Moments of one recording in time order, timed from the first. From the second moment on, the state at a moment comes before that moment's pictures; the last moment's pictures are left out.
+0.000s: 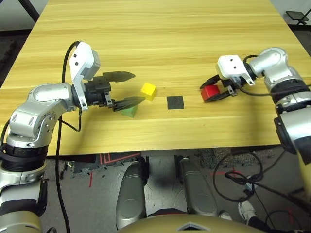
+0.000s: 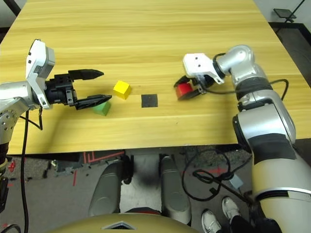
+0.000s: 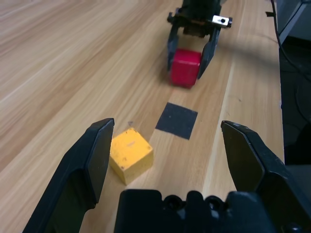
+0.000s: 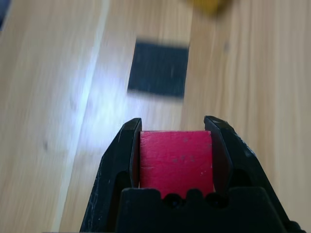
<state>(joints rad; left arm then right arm) -0.52 0.78 0.03 -0.24 -0.59 0.58 -1.00 -1.21 -0.55 0.37 0.96 0.01 -0.25 1.60</state>
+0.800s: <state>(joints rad) -0.53 0.74 0.01 -0.21 -0.55 0.60 -0.94 -1.06 -0.48 0.42 0.47 -0.07 0.14 1.47</state>
